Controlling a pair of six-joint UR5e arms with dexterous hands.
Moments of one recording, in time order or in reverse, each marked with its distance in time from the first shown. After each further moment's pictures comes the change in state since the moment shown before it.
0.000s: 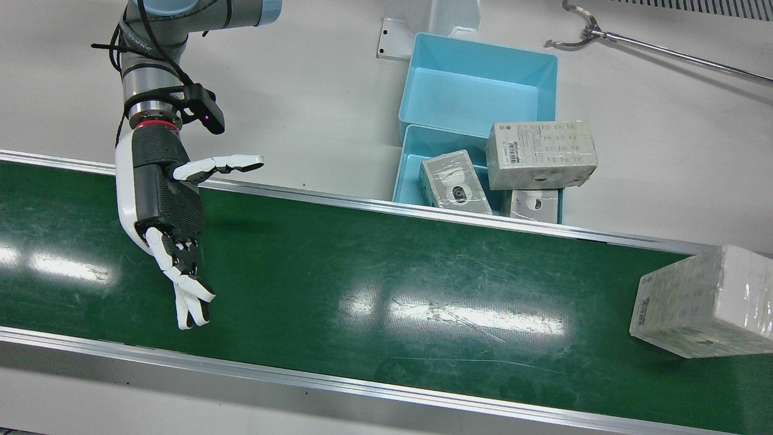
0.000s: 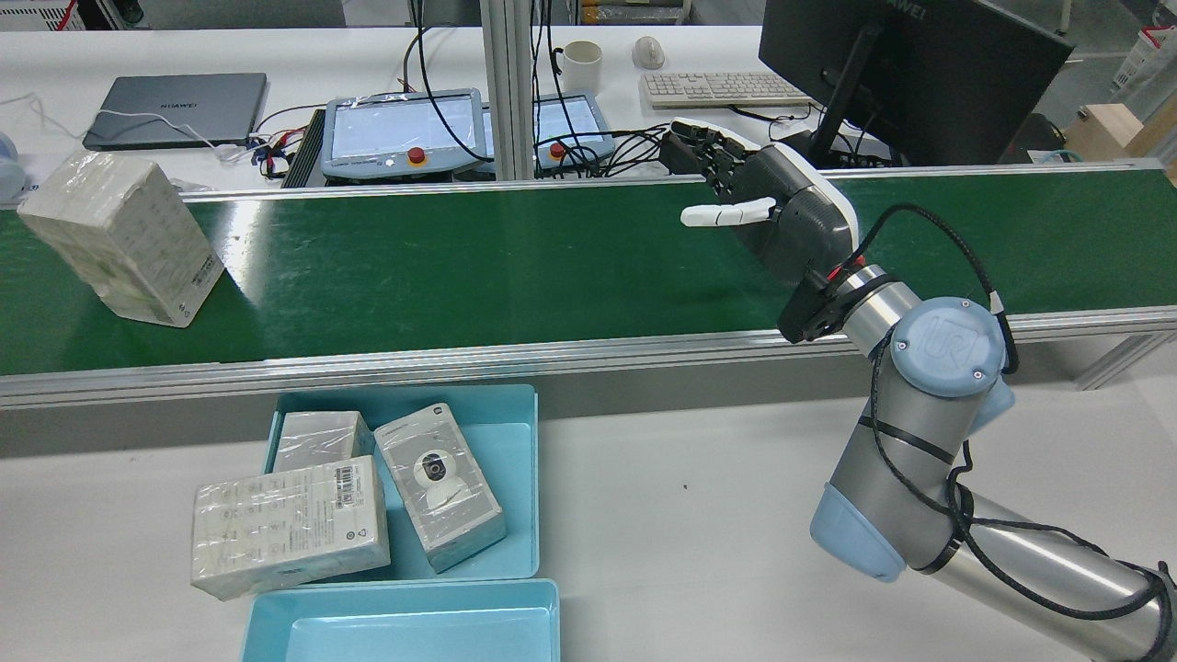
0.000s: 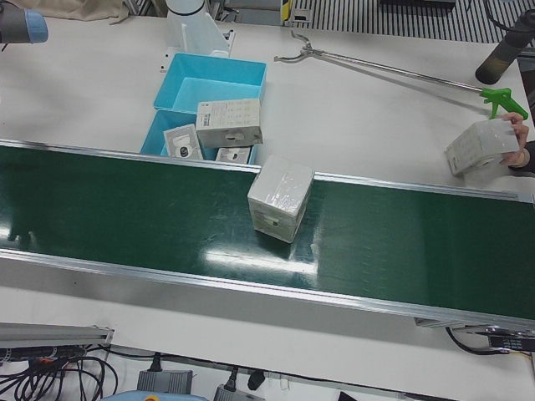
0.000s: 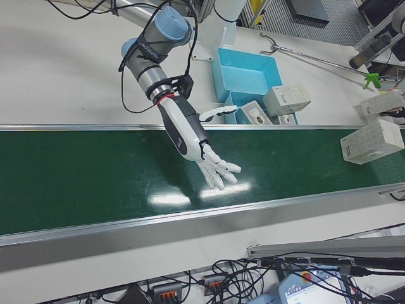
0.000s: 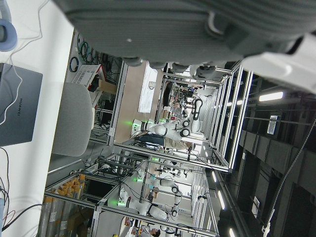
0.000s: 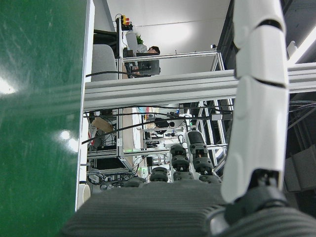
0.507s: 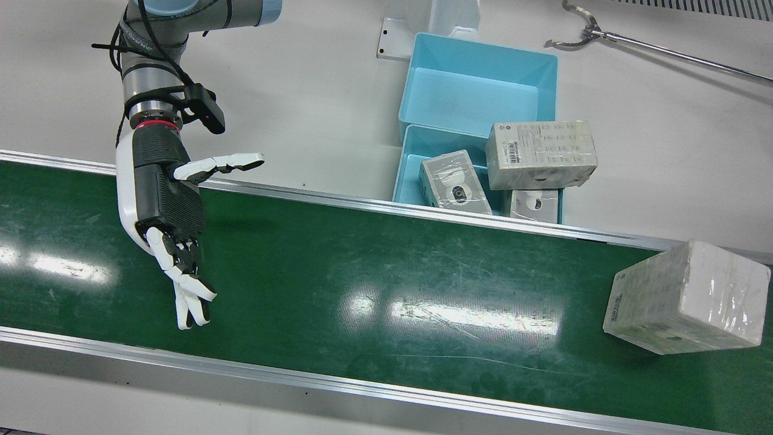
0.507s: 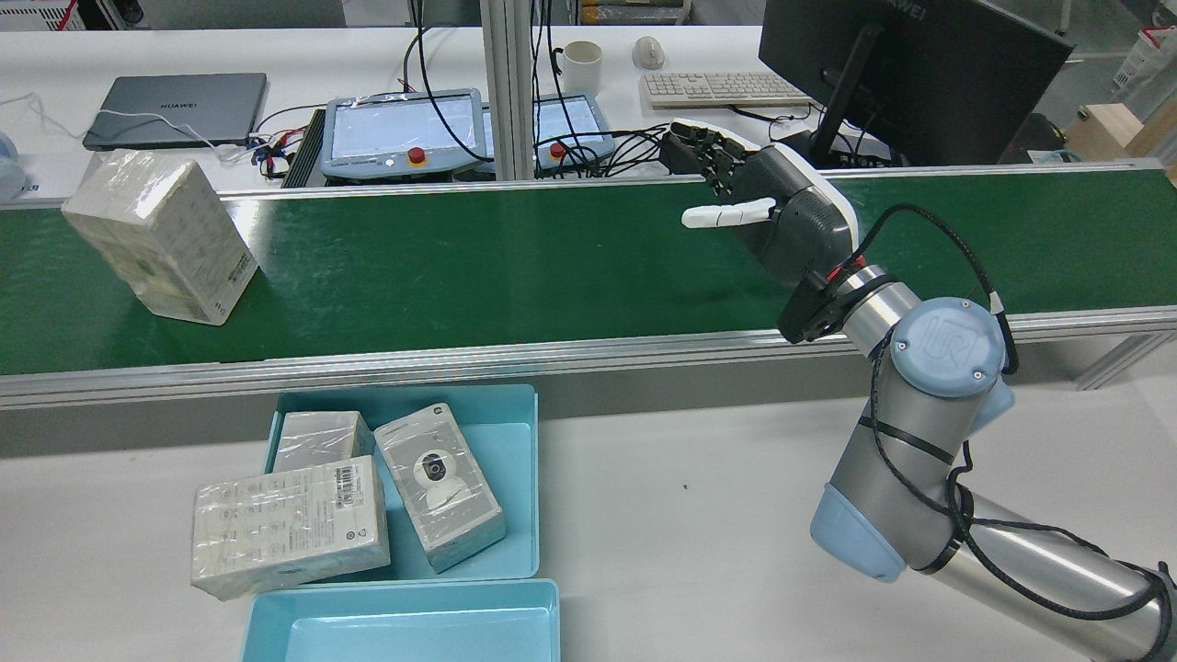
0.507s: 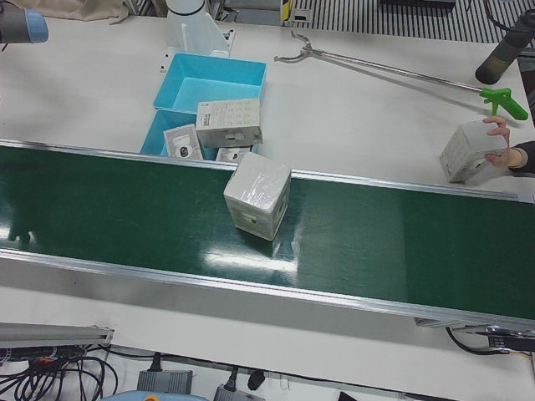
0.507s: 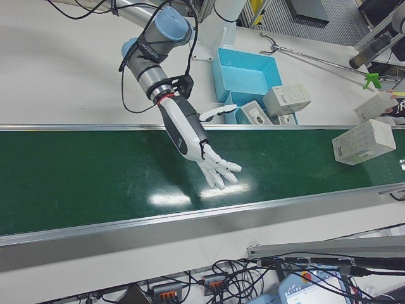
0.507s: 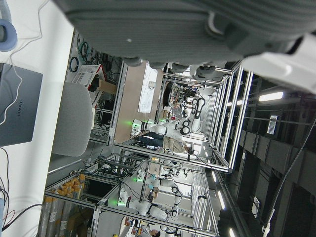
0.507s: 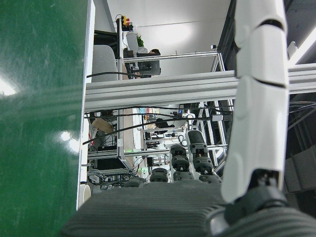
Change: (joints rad) left arm 0.000 0.000 0.000 0.000 0.000 0.000; right arm 0.000 0.000 0.000 0.000 0.000 0.001
